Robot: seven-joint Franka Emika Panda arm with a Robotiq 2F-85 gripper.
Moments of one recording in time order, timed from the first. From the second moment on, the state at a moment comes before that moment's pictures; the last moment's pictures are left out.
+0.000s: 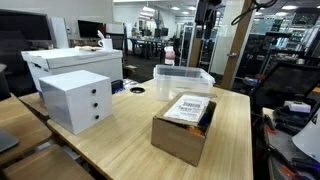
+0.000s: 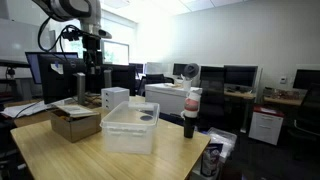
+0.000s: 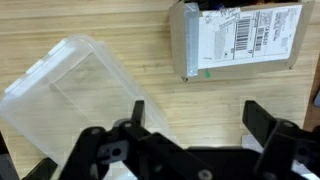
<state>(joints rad) 0.06 -0.28 0.04 -2.22 0.03 1.95 0.16</state>
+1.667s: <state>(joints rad) 0.06 -0.31 0.03 -2.48 0.09 2.12 0.17</state>
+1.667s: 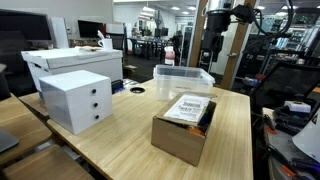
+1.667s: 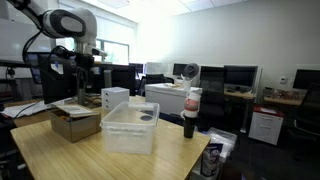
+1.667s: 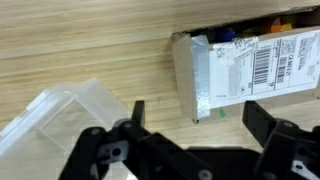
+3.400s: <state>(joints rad) 0.26 -0.36 0.10 -2.78 0.28 2.32 0.11</state>
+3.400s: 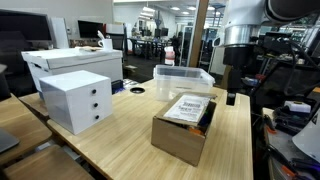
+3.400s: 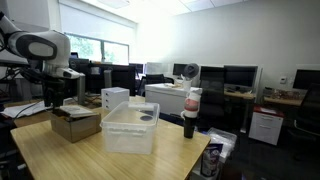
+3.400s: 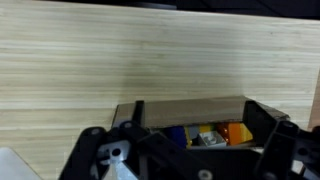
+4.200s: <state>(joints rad) 0.27 -0.16 0.10 -2.78 0.48 2.53 -0.05</state>
